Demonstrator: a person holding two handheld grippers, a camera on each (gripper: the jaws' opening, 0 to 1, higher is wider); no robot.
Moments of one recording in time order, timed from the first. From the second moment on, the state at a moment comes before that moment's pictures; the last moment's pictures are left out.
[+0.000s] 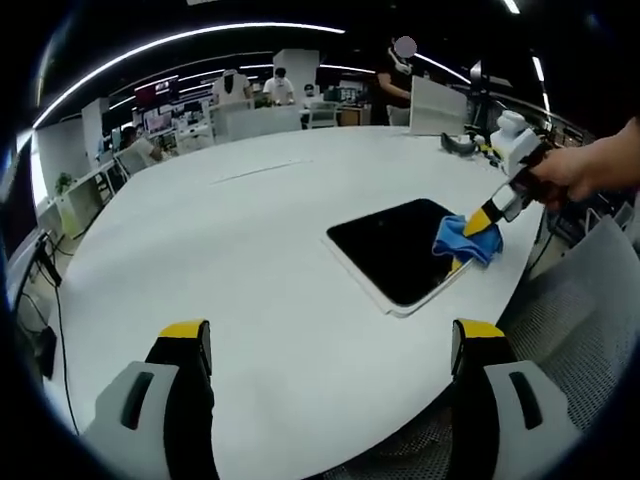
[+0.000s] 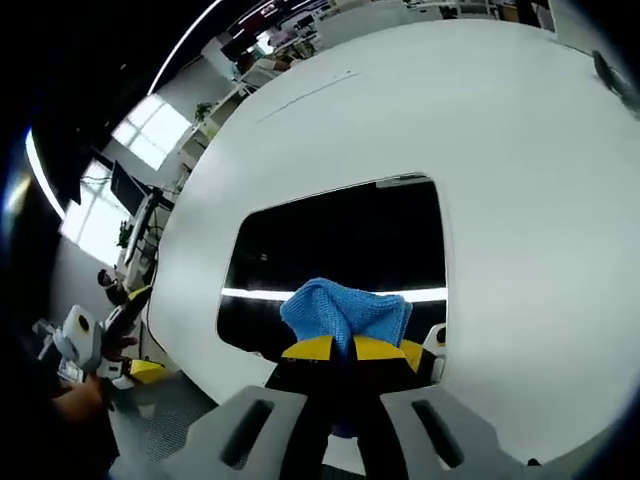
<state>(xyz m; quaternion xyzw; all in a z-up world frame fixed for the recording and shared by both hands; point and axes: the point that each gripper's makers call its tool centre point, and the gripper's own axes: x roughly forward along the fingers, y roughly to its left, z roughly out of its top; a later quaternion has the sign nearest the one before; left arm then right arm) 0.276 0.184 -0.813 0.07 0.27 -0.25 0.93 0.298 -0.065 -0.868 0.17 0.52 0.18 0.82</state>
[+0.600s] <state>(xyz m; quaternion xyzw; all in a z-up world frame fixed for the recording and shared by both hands) 0.275 0.186 -0.814 0.07 0.27 -0.24 0.93 0.283 -0.061 -0.870 0.16 0.52 0.19 0.81</state>
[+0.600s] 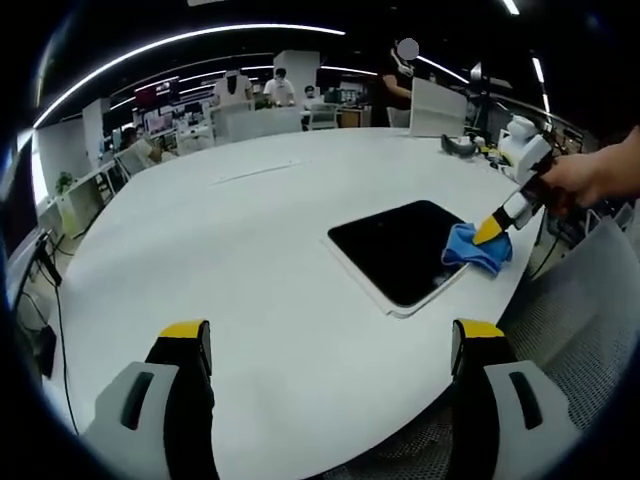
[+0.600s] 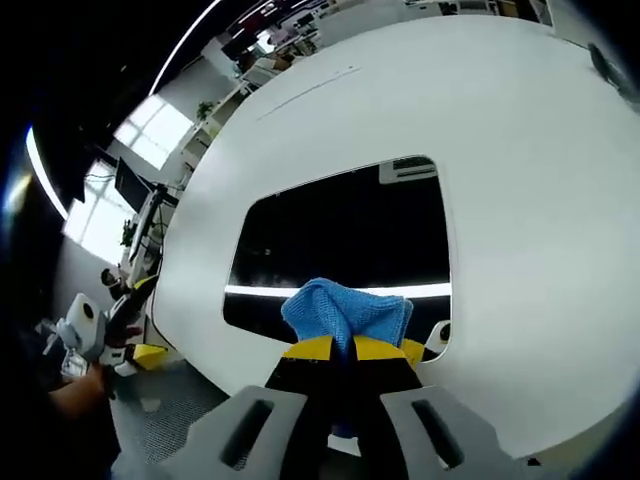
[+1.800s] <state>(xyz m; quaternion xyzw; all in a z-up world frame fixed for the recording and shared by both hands) 0.274 0.183 -0.815 0.05 0.28 -0.24 0.93 0.284 -0.094 -0.867 0.17 0.52 0.18 0.82</state>
